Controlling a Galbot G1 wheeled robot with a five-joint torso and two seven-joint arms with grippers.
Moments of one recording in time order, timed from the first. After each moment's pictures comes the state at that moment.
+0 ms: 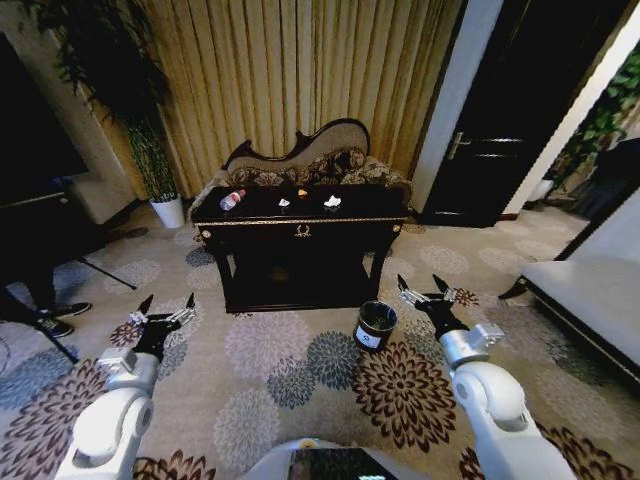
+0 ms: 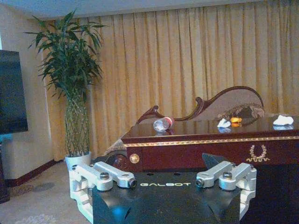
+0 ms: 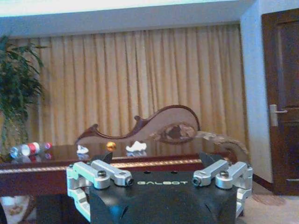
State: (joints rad) left arm 1.63 -1.21 -0.85 -2.19 -0.40 0.15 -0.05; right arm -1.51 1.21 0.73 2.23 0.49 -0.19 0.00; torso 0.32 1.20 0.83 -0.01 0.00
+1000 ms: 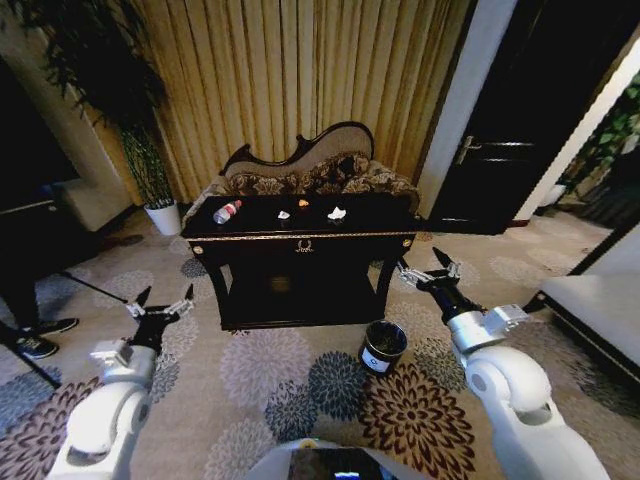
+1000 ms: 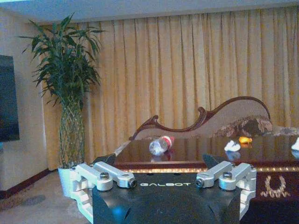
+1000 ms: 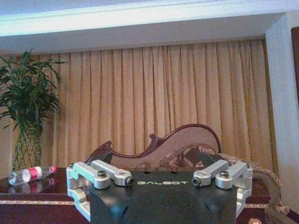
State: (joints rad) left arm 1.59 -1.18 -0.88 -2.30 -0.47 0.28 -0.10; right arm -1.46 1.15 0.74 2.31 0.54 -0.24 0.00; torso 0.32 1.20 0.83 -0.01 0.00
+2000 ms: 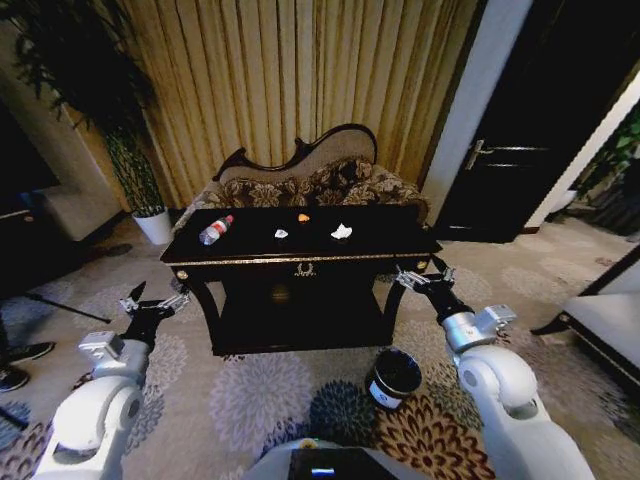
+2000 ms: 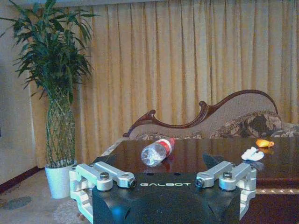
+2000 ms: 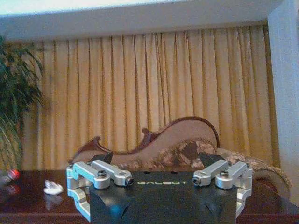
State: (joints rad) left arm 1.59 -1.19 -0.90 -2.29 -0.48 0.30 -0.08; right arm -1.45 1.17 0.72 2.27 0.51 -0.24 0.00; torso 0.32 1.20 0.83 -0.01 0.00
